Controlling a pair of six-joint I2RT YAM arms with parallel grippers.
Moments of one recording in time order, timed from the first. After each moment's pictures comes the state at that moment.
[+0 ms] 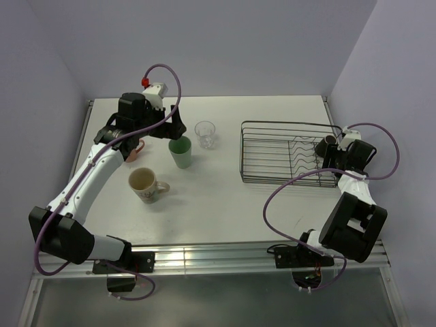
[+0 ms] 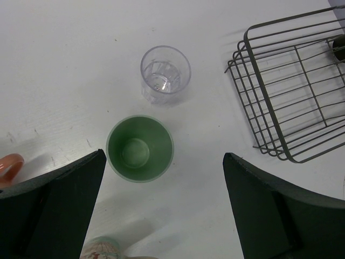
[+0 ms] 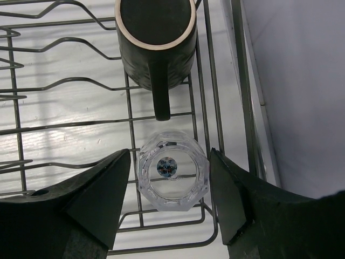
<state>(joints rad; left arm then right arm) -0.35 1.37 1.33 -0.45 0.20 -0.18 -0.54 1.32 0.70 -0.04 -0.24 -0.23</state>
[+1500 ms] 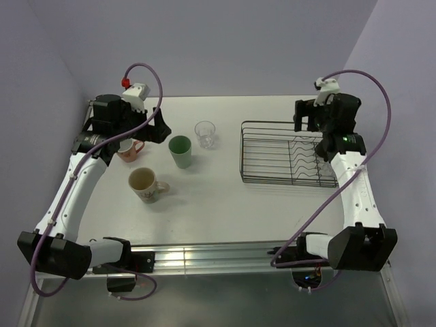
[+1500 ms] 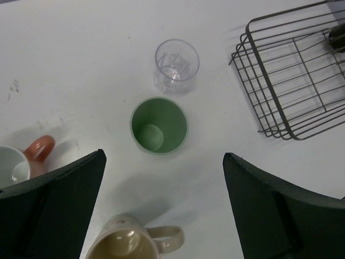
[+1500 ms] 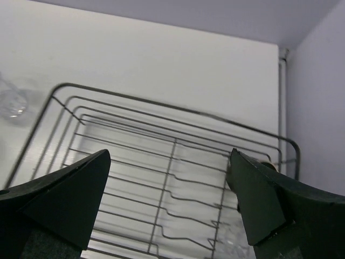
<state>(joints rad) -0.23 1.26 1.33 -0.54 0.32 -0.11 -0.16 1.20 1.17 -0.37 -0.20 -0.17</state>
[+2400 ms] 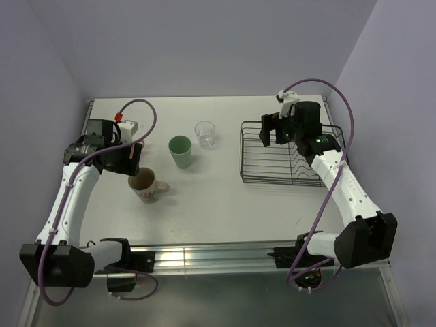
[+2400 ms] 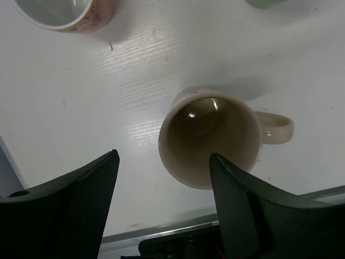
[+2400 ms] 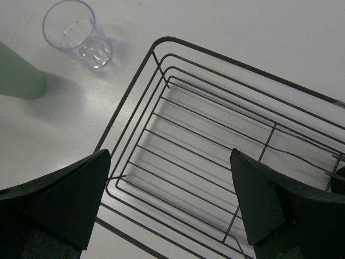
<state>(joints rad) -0.06 1.16 1.18 -0.99 0.12 0.18 0.19 1.26 1.15 -0.44 -0.18 -0.04</state>
